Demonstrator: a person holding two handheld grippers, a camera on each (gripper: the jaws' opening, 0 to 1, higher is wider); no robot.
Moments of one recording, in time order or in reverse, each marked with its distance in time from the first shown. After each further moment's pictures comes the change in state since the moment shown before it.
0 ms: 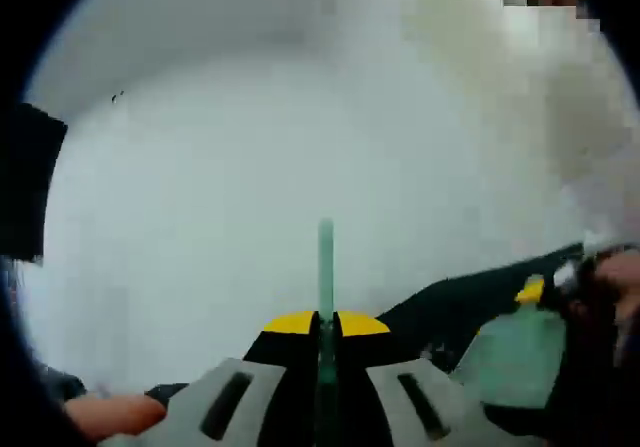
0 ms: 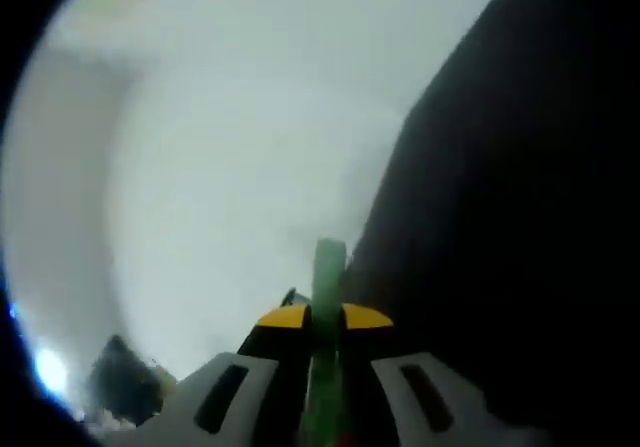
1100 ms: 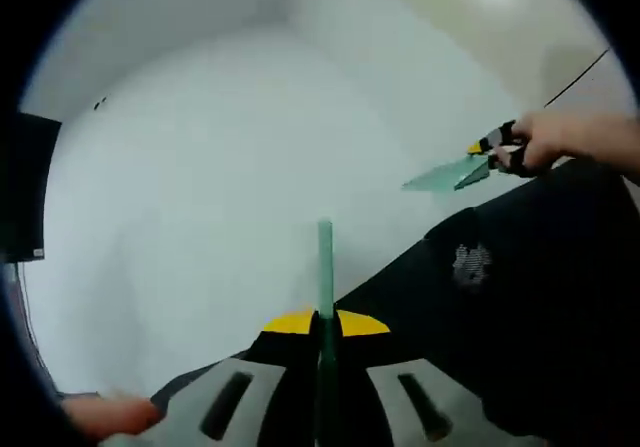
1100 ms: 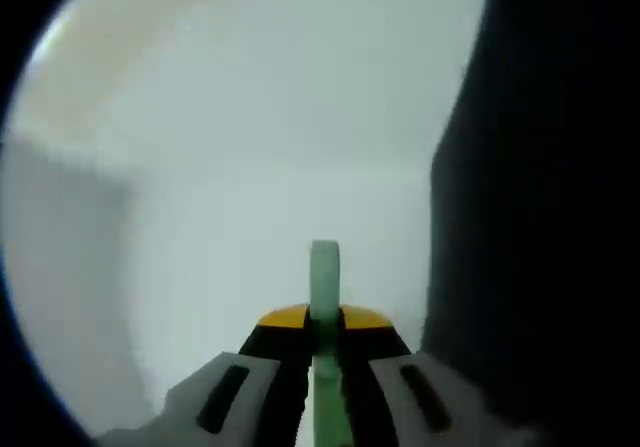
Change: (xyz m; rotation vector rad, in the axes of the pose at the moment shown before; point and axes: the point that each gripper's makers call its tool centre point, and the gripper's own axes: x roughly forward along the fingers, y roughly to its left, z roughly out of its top) left arm 0.004 0.005 -0.076 0.040 0.067 -0.065; right arm 0.123 0.056 0.077 0.068 -0.369 0.051
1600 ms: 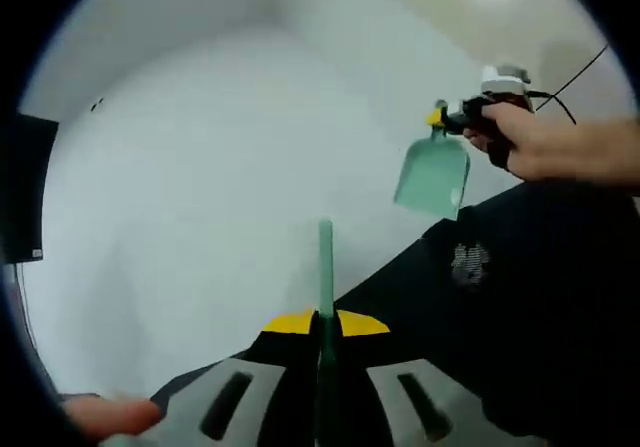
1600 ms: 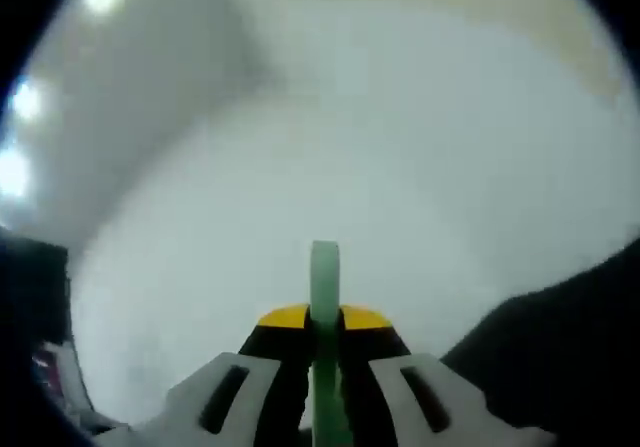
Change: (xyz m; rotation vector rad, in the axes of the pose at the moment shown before) left arm -0.001 0.002 0.000 -0.009 -0.003 -0.003; right arm 0.001 0.125 -0.035 -0.829 -0.037 0.347
